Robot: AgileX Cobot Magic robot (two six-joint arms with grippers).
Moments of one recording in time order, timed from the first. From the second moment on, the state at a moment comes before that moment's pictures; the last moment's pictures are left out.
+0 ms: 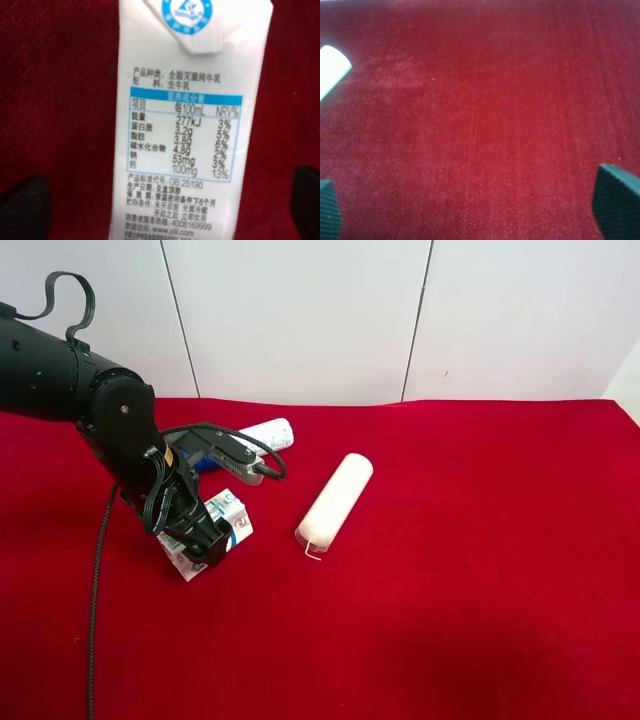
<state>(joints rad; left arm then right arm) -0.52 1.81 -0.94 0.04 0.54 0.11 0.04 0.00 -0.48 0.00 1.06 0.02</state>
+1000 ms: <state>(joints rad) -0.52 0.97 -0.97 0.04 1.14 0.02 0.04 0.00 -0.48 0.00 1.06 0.02</state>
